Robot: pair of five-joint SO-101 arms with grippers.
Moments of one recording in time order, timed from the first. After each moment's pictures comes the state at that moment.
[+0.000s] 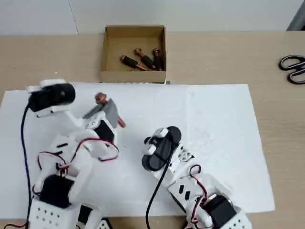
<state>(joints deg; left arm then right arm) 14.9 -71.3 51.6 53.5 42.5 -40.4 -97.7 80.6 52.6 9.9</state>
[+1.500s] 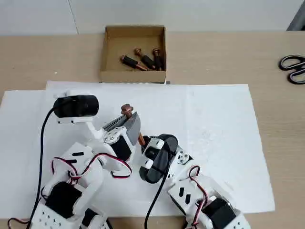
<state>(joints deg) 25.8 -74.9 56.2 52.5 41.9 -41.8 -103.1 83.3 48.1 15.3</state>
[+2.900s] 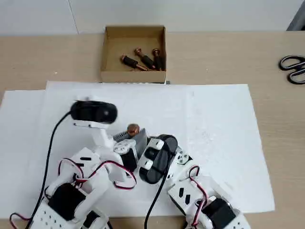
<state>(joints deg) 31.8 -74.9 55.5 62.9 37.5 -42.1 -103.1 83.3 48.1 15.3</state>
